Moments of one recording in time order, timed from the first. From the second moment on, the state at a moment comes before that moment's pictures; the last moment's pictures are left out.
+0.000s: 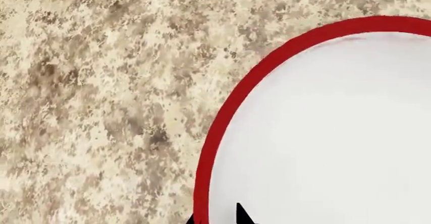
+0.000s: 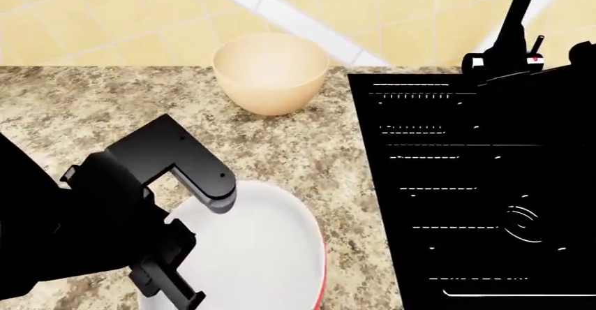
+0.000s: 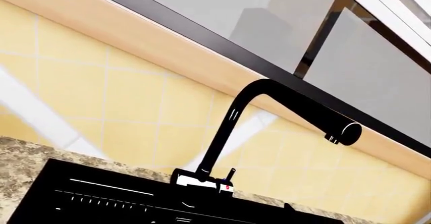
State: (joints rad) left arm -1.77 -0.89 1.27 0.34 -2.59 -1.26 -1.14; right arm 1.61 1.00 -0.77 -0.51 1.82 1.13 1.35
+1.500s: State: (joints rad) left arm -2.21 -1.17 1.13 0.09 -2.57 -1.32 -1.34; right arm 1.91 0.41 -0.81 0.26 1.73 1.00 1.05
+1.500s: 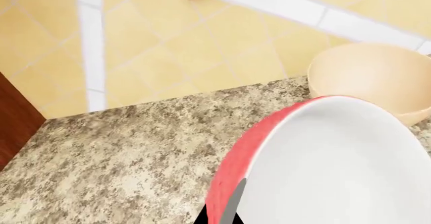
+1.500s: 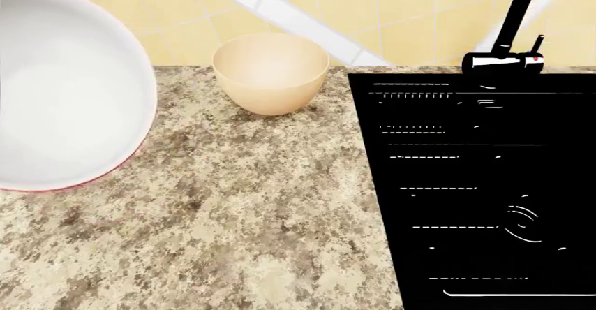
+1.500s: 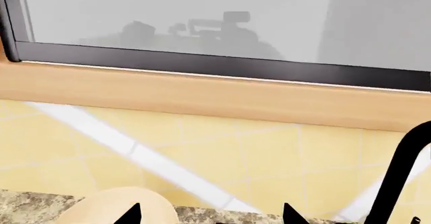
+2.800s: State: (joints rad) left arm -2.16 -1.21 1.07 0.09 -2.52 -1.34 -1.30; right arm 1.93 0.00 -1.65 1.19 2.21 0.63 0.54
